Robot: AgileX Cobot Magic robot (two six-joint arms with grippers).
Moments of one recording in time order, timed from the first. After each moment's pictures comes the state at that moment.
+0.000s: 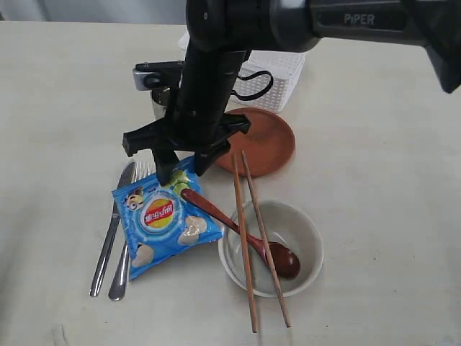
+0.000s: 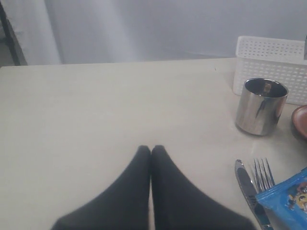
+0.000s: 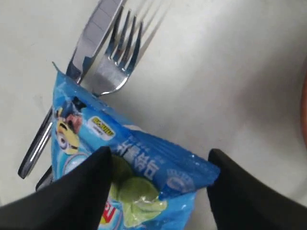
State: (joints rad) left arm -0.13 0.00 0.00 0.02 0.33 -0.02; right arm 0.77 2.11 -1.59 0.33 1.03 0.05
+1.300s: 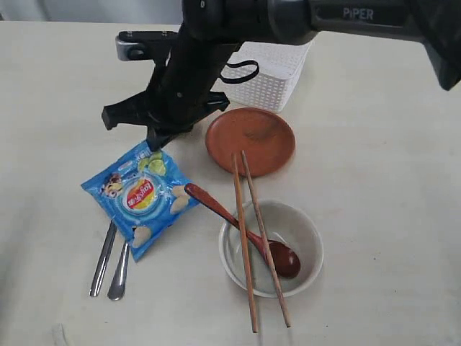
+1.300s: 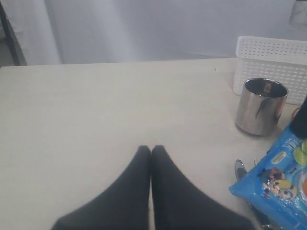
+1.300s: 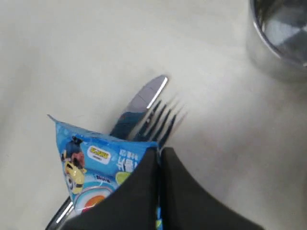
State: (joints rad) left arm -0.13 0.00 0.00 0.02 0.33 -0.02; right arm 0.77 2.11 -1.63 0.40 0.85 -0.04
